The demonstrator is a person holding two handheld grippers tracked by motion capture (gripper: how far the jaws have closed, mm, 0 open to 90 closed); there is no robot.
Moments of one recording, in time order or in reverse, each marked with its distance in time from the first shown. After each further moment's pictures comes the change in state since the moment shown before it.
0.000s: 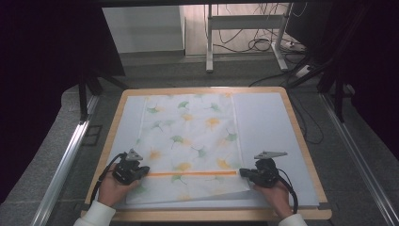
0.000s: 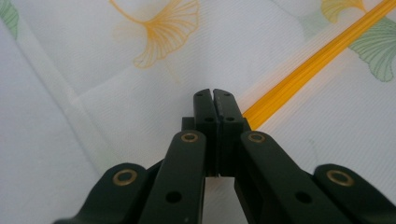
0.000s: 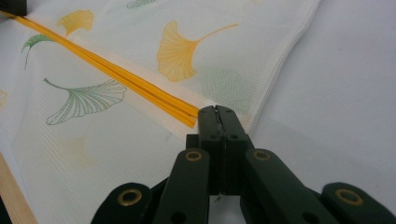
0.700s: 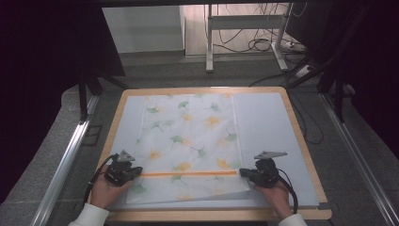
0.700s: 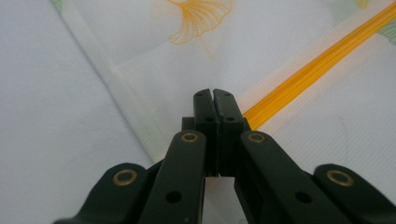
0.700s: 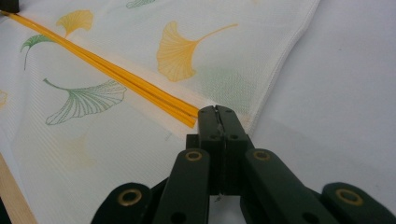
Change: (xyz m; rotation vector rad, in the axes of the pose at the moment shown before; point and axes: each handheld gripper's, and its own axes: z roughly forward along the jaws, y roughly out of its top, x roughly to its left) left arm 0.013 -0.014 -0.010 -0.014 0.027 -0.036; right arm 0.000 0.000 0.000 0.001 -0.002 0.000
